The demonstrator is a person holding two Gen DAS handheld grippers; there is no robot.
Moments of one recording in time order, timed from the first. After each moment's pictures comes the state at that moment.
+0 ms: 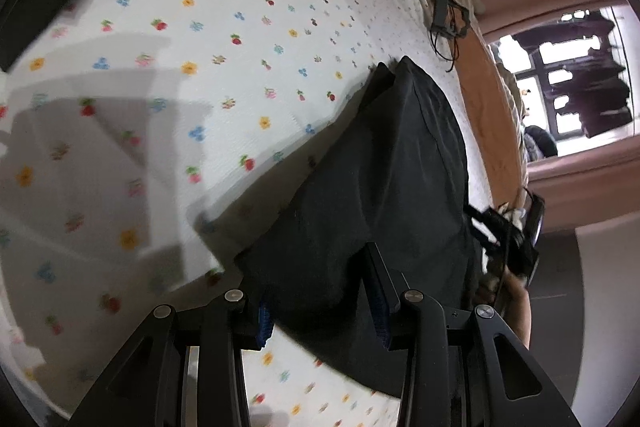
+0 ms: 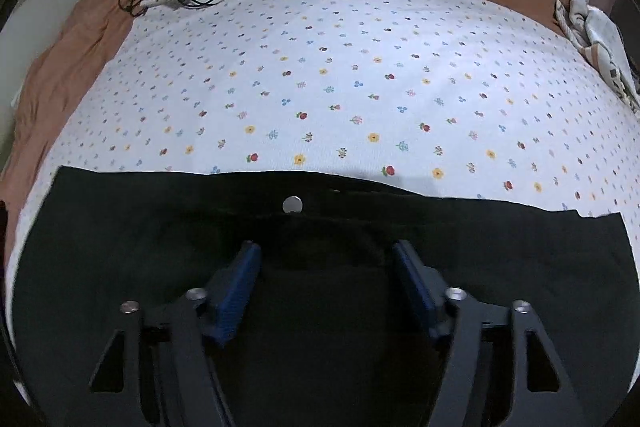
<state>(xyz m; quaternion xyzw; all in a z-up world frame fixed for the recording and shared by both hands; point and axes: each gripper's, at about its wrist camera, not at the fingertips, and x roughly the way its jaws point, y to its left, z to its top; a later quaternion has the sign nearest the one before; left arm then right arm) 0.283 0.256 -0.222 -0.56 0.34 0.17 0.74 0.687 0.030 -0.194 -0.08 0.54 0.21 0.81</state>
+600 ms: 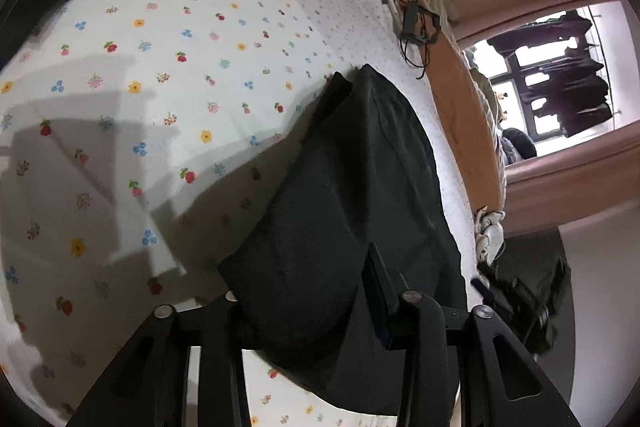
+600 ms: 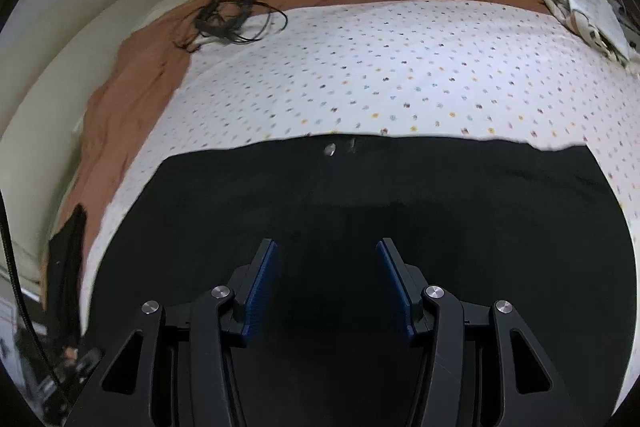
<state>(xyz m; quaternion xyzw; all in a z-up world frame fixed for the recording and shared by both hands) 0.291 0.244 -0.203 -0.55 0.31 0.15 0.76 0.589 -0.049 -0.130 0.02 0.52 0.27 0.81</state>
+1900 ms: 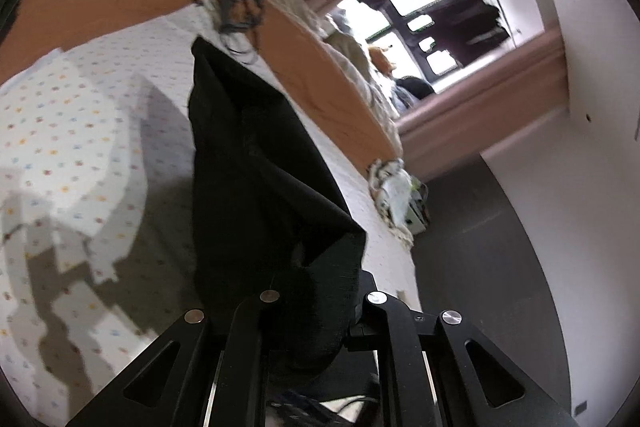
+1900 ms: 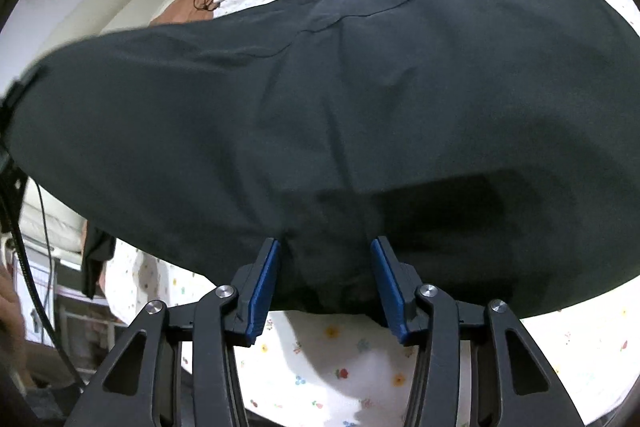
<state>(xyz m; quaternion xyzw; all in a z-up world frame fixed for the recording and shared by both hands) 0.377 0.150 -0.046 -0.46 0.27 -0.03 0.84 0.404 -0.123 -0.192 0.11 0.56 0.30 0.77</state>
